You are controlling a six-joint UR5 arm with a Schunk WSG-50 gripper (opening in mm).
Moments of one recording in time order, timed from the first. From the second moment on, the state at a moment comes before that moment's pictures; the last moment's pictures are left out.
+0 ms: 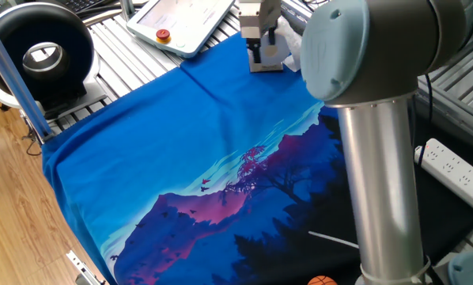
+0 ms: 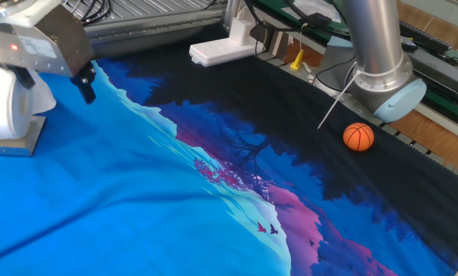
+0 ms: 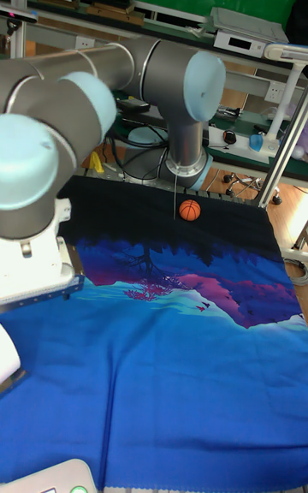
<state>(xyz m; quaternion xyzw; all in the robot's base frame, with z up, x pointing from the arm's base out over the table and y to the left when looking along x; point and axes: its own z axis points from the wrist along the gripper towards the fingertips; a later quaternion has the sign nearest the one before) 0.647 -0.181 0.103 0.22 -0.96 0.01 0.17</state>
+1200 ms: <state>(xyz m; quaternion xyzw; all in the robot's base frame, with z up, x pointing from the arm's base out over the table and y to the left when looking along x) 0.652 -0.161 0.096 0.25 -0.95 -0.04 0.17</state>
